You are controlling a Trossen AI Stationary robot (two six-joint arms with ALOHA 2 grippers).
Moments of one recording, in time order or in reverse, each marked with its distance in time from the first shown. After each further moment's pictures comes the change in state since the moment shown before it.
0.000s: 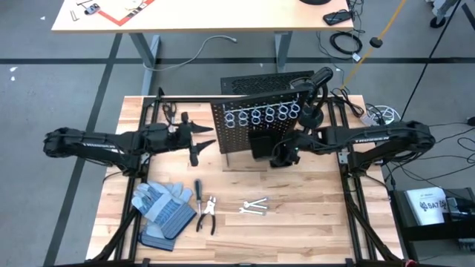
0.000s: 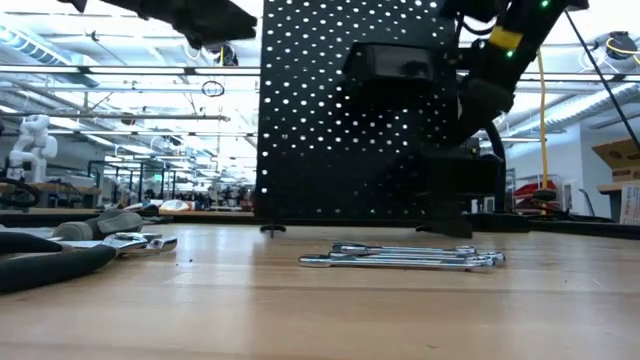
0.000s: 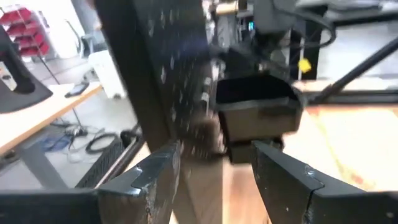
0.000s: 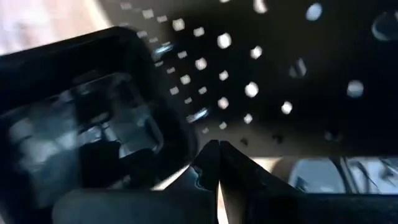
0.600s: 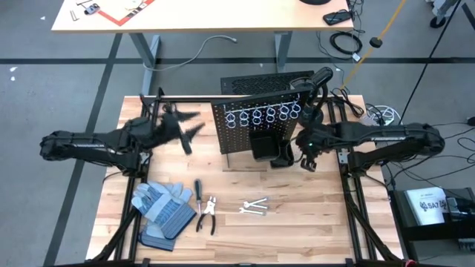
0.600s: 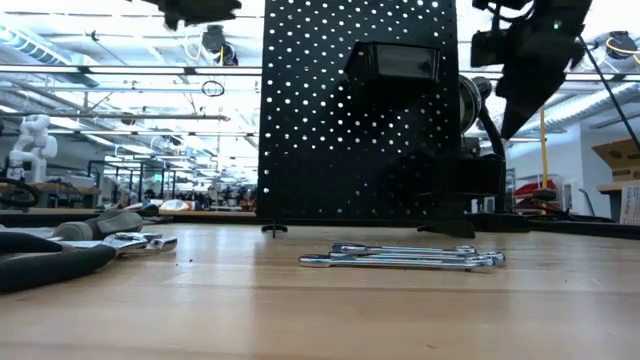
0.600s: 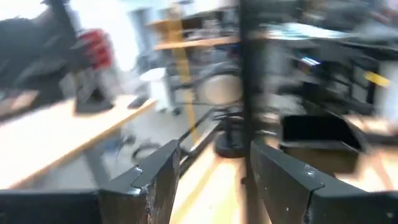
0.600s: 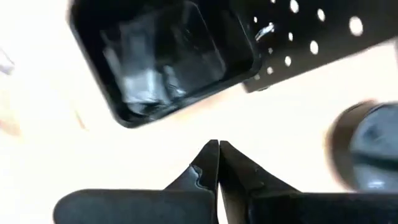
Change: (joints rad) left arm 0.015 -0.118 0.035 -0.034 -0.172 0.028; right arm -0.027 -0.165 0.000 -0.242 -0.367 0.055
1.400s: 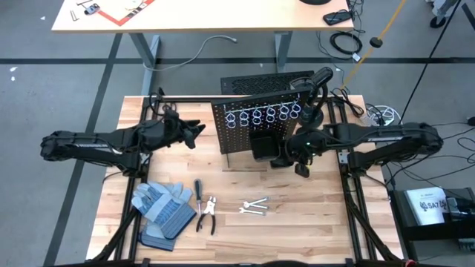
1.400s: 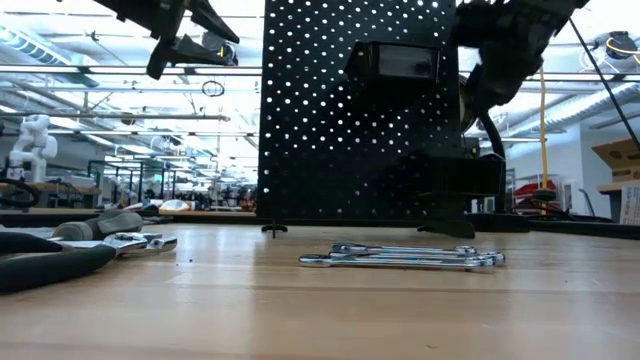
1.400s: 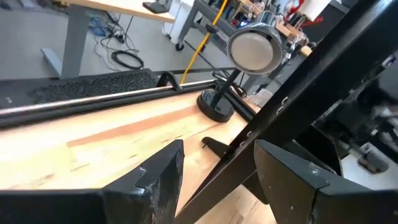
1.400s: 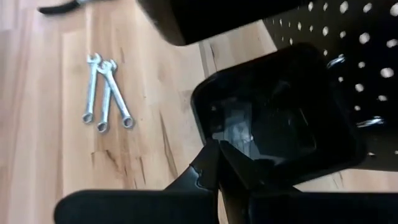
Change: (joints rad) left arm 0.022 0.028 -0.001 -0.212 -0.052 -0.825; right arm 0.021 0.029 0.000 0.256 -0.244 -0.029
